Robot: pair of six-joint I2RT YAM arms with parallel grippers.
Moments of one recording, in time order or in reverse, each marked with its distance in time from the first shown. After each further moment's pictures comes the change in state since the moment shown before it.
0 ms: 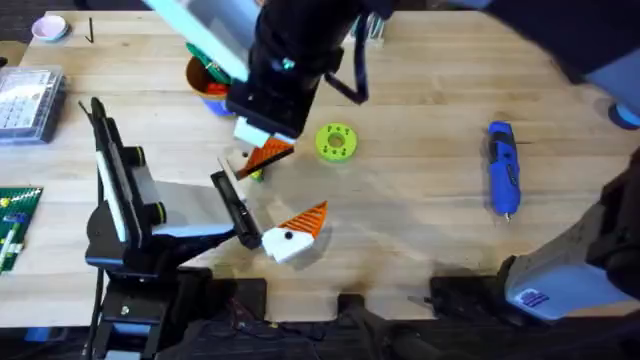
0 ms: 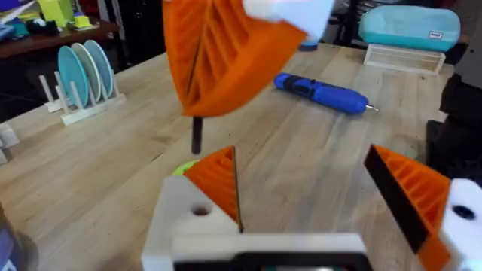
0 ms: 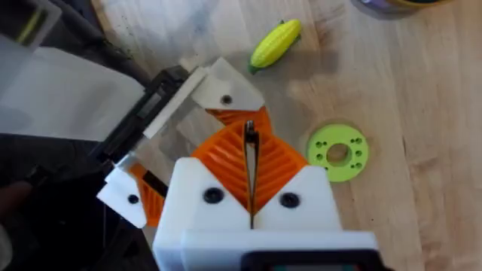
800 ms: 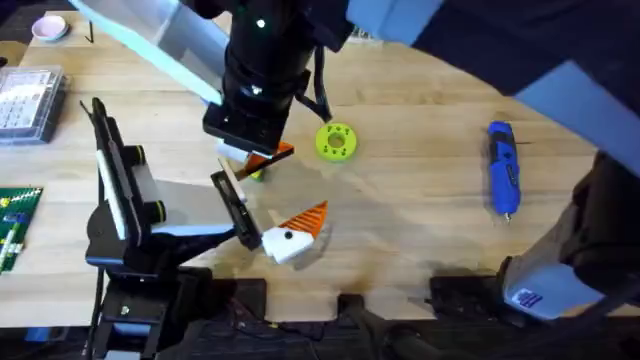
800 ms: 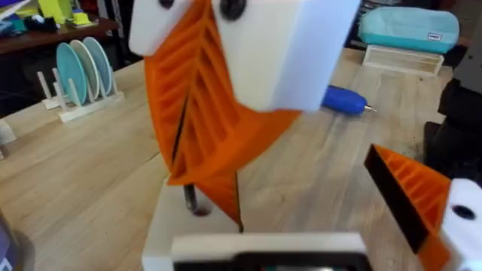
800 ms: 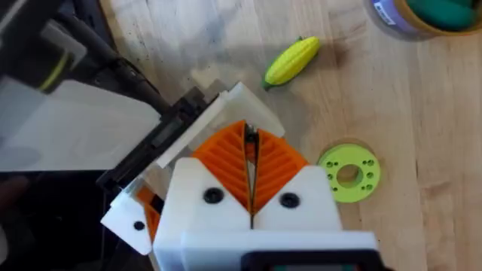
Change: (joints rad) left arm 0.000 0.001 0.000 0.000 0.001 -0.011; right arm 0.051 0.064 0.008 0.041 -0.003 0.003
